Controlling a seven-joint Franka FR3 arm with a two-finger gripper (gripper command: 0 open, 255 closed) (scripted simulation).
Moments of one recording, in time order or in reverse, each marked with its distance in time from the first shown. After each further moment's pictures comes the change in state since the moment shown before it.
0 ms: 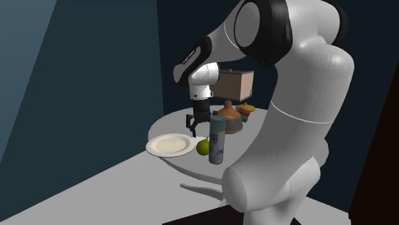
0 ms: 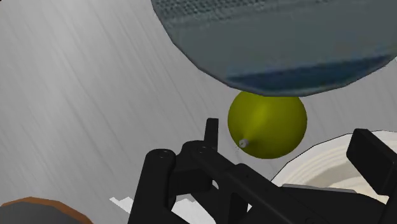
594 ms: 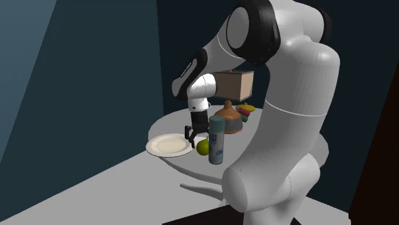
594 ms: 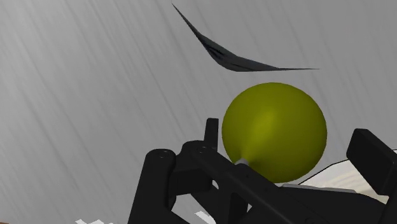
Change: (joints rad) arm 0.008 0.081 0.007 -0.057 -0.003 0.121 -0.005
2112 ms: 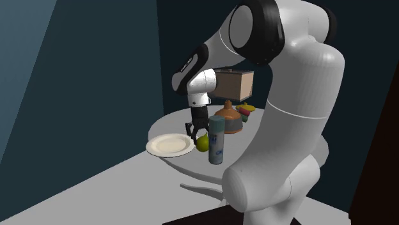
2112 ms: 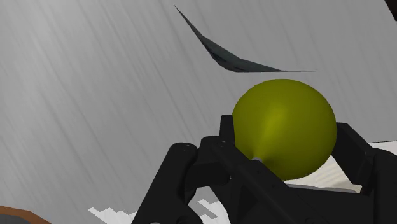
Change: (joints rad) arm 0.000 -0.029 -0.001 0.029 0.000 -0.057 -0.002
